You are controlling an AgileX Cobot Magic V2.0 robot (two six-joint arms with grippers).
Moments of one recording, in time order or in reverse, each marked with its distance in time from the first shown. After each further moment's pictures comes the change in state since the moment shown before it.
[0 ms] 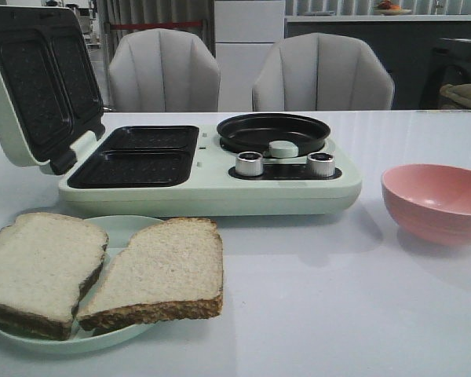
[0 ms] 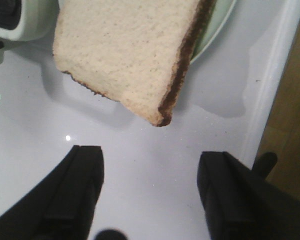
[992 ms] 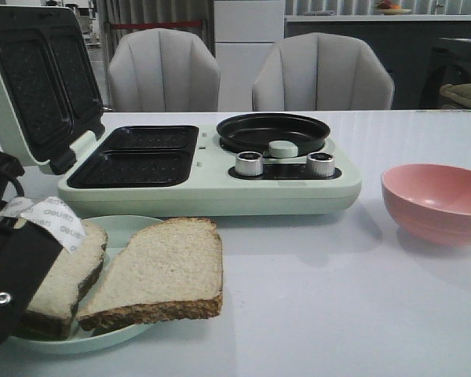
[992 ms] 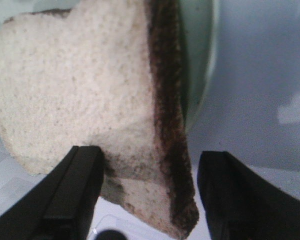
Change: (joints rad) left arm 0.027 0.486 -0.113 0.331 -0.096 0.000; right arm 0.000 0.000 0.000 0.000 0.000 0.000
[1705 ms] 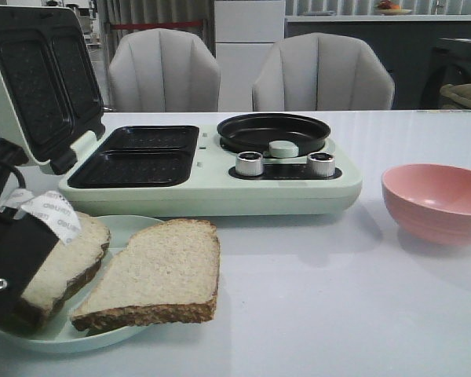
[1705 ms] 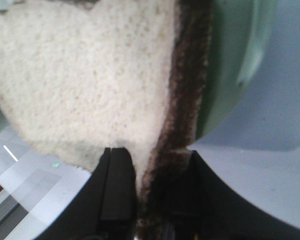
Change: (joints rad) left arm 0.044 0.004 -0.018 0.110 -0.004 0.002; right arm 0.000 0.000 0.000 0.000 0.000 0.000
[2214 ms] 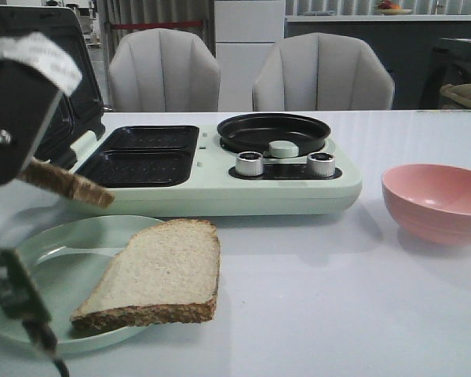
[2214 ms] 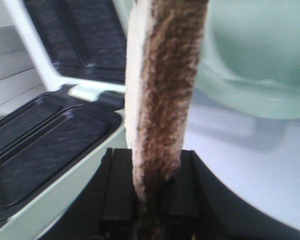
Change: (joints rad) left arm -0.086 -0.235 -0.121 -0.035 0.140 0.000; right arm 0.000 0.000 0.000 0.000 0.000 0.000
